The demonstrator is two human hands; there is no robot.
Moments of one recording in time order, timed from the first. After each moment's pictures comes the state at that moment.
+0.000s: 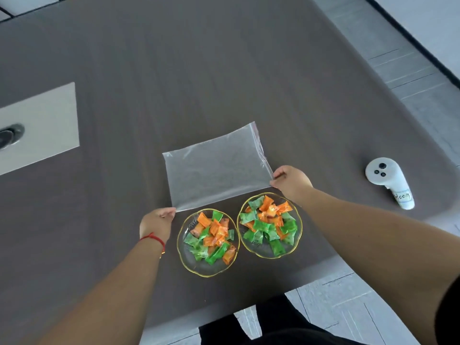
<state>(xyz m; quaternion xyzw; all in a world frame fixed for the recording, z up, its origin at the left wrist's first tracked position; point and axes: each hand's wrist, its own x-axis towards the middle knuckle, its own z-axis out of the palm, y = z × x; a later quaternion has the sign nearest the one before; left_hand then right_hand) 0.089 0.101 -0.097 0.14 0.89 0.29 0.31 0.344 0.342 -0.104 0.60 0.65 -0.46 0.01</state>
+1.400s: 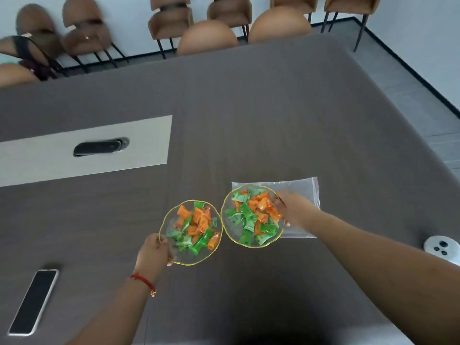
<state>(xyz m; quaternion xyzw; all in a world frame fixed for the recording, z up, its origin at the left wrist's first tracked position) 0.024 -0.012 0.013 0.03 0.89 0.39 0.24 0.210 0.281 0.030 0.34 0.87 -0.34 0.11</state>
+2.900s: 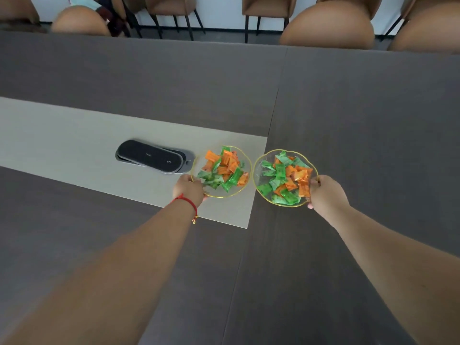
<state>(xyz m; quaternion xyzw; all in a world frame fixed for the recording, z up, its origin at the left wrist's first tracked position) -0.438 0.135 -0.095 -0.15 0.80 0.55 0.18 -0.279 0.383 -0.087 0.46 0.80 -0.37 0.05</state>
